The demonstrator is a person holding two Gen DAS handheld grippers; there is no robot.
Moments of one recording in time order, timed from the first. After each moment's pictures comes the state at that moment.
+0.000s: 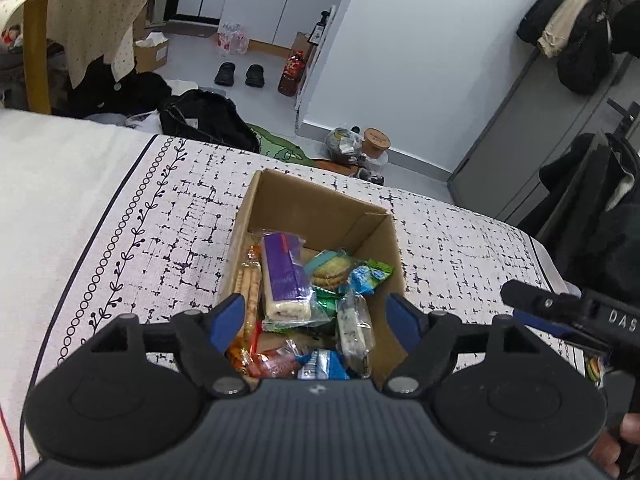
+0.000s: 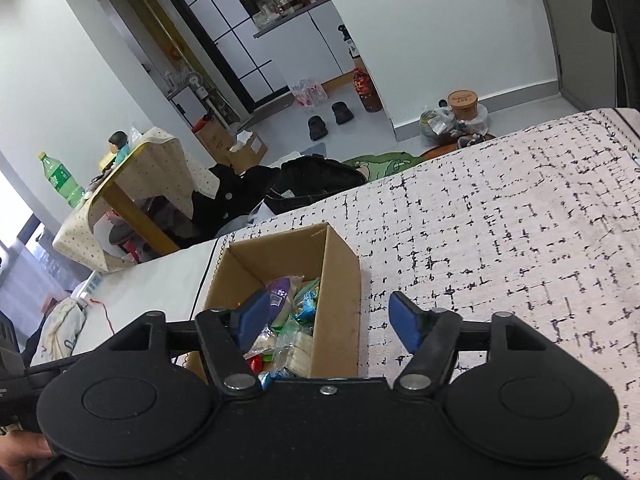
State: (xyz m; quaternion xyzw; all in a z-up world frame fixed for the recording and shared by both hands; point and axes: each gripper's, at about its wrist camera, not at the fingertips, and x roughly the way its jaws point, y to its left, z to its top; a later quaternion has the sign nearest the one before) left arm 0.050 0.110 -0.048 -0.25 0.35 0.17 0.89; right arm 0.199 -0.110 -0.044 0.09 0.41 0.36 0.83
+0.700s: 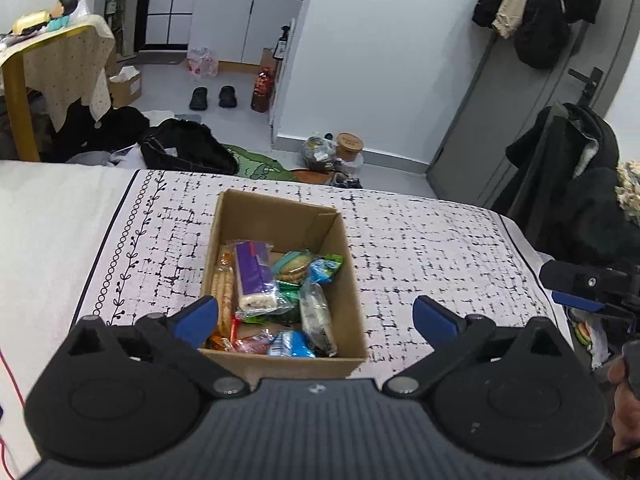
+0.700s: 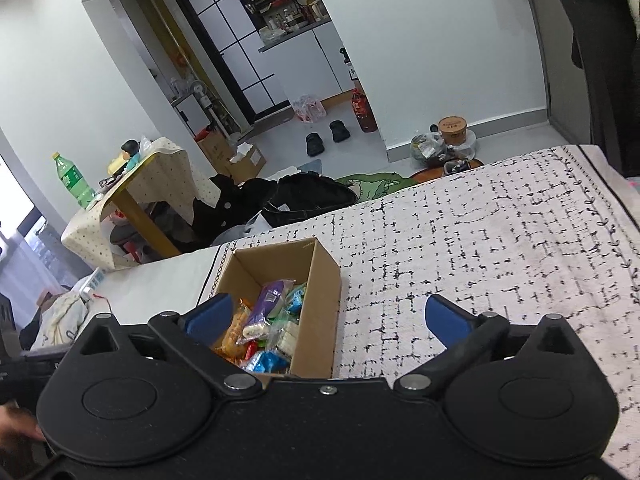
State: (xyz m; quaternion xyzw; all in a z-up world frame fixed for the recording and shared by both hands) left arm 0.029 0.065 -0.004 -0.19 0.35 0.14 0.91; right arm 0.174 -0.168 0.003 0.07 0.38 0.36 0.85
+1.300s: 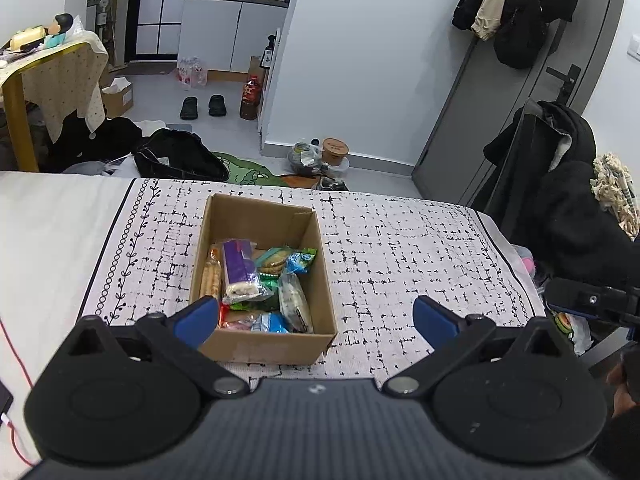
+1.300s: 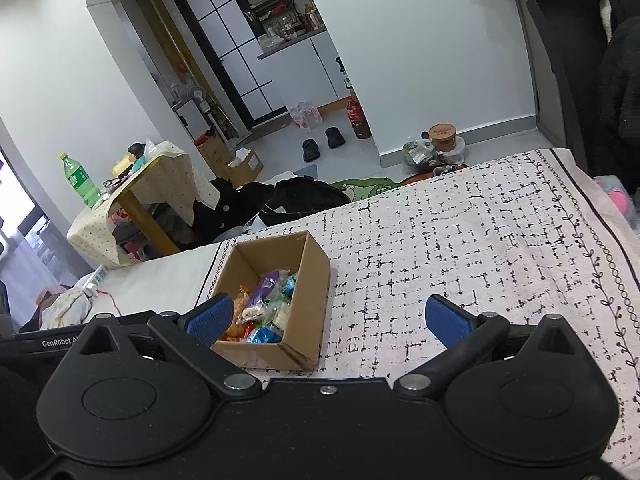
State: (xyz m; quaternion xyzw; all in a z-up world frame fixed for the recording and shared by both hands) left arm -0.003 0.037 0.022 -0.18 0.34 0.13 0.91; right arm 0.143 -0.213 0.019 0.07 0.37 0.35 0.85
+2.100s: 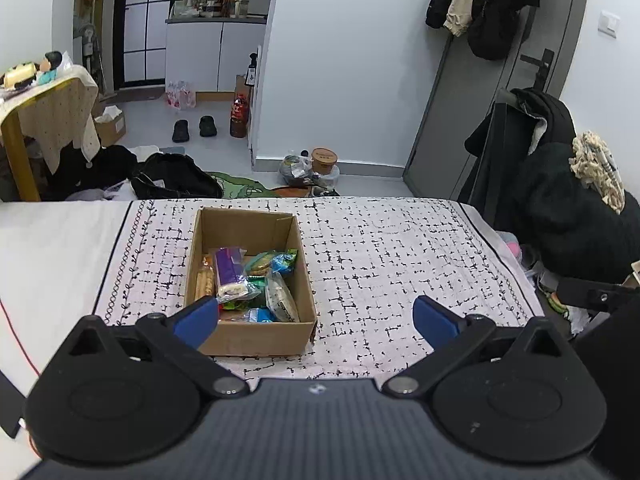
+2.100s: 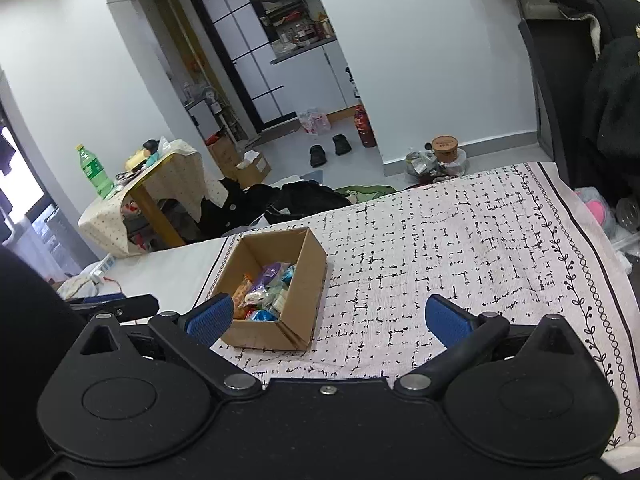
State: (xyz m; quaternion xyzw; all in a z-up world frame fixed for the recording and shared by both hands) left arm -0.024 -0.004 0.043 -0.13 0.33 0.13 0.93; right arm 0.118 -0.253 0.033 0.06 0.35 0.37 0.86
